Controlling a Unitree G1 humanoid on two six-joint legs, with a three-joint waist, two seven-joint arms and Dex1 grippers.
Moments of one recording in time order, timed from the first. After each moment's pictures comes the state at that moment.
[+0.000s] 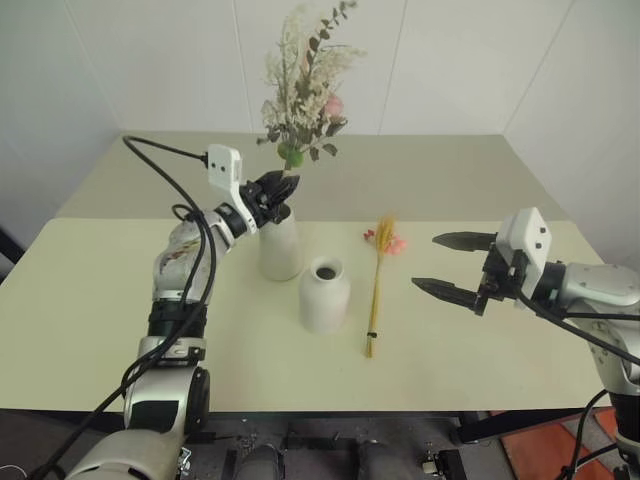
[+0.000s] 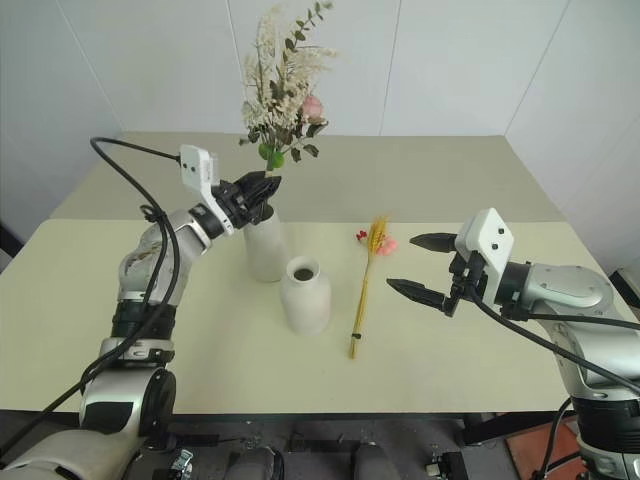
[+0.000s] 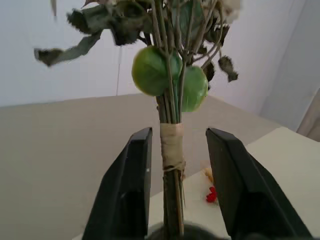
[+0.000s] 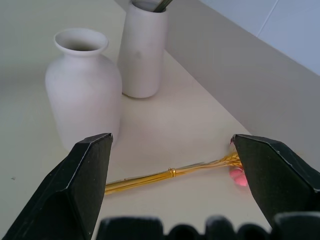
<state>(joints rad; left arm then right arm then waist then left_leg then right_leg) -0.82 0.33 0.16 0.28 -0.42 0.41 -0.63 -0.32 -0.84 -0.17 -0.29 0.50 0.44 0.97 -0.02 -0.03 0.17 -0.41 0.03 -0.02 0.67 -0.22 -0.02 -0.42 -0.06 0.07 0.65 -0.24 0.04</state>
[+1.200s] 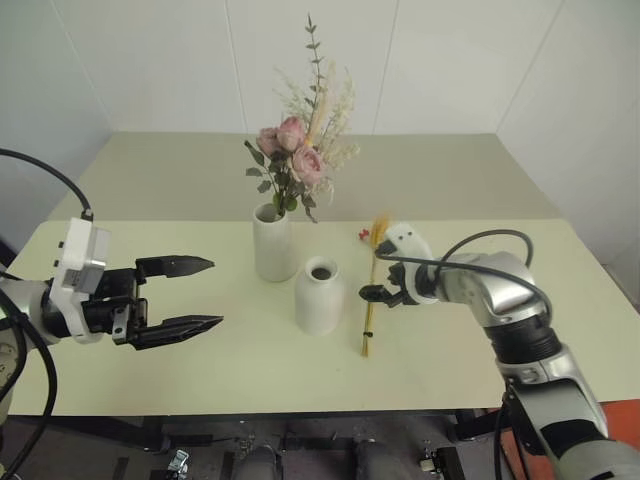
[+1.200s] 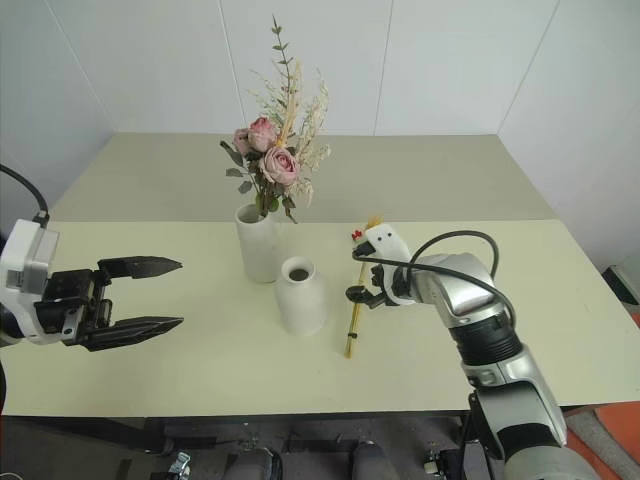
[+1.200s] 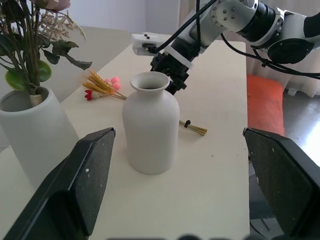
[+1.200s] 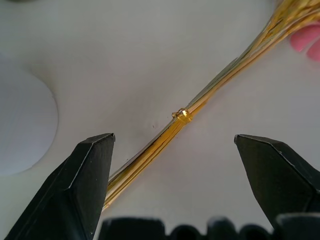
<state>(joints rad) -0.11 0.96 0.50 -0.39 -0.83 0.61 -1.27 -0.80 -0.45 0.23 0.02 0.31 1.33 0.46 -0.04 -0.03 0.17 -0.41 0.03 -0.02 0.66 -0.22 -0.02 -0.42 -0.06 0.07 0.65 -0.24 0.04</state>
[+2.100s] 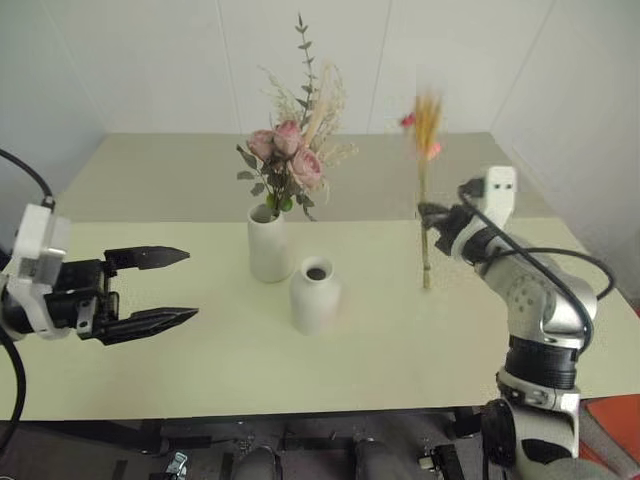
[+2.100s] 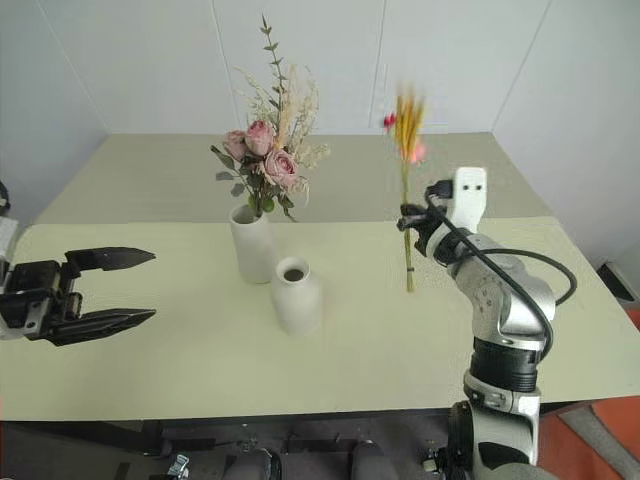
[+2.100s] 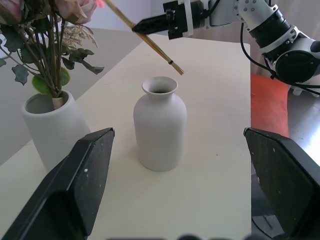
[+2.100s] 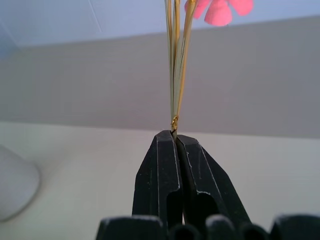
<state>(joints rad) -0.09 1.03 0.59 -0.31 -0.87 0.62 -1.33 -0.66 -0.25 -0.38 -0.24 0.42 0.84 0.35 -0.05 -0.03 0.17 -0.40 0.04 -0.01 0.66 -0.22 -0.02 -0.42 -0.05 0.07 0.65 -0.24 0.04</state>
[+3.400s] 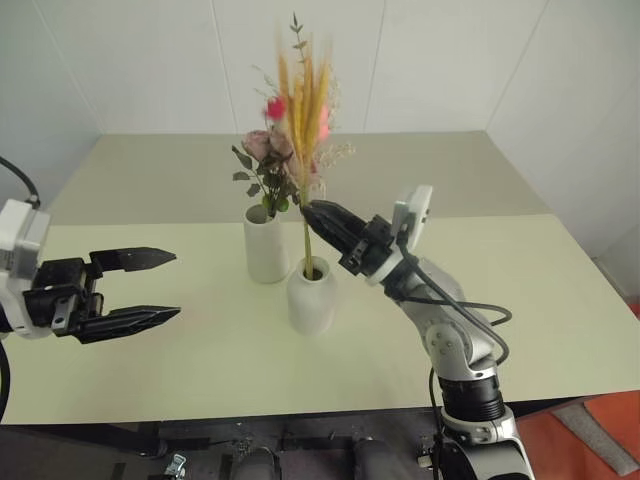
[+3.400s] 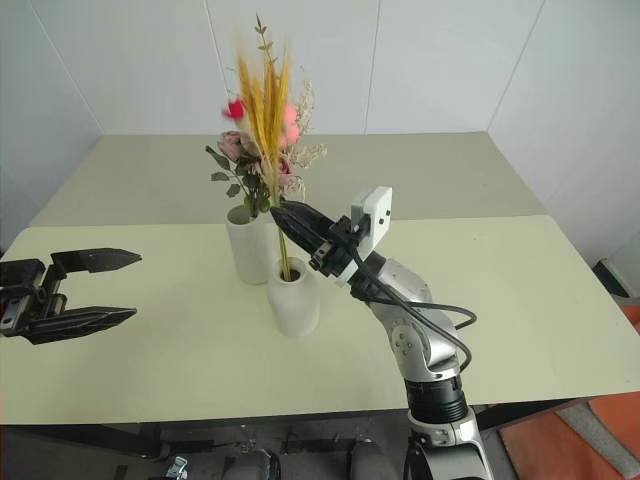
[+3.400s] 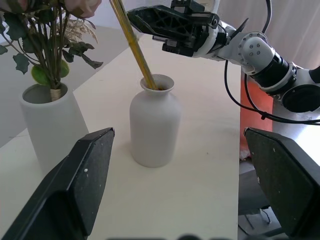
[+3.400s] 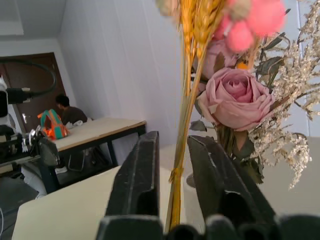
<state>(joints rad) -0.08 1.08 0.61 -0.24 -0.90 0.64 -1.38 -0.49 -0.13 0.06 -0.28 0.56 0.37 0.63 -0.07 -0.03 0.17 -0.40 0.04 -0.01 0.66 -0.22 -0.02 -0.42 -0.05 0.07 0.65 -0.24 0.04</state>
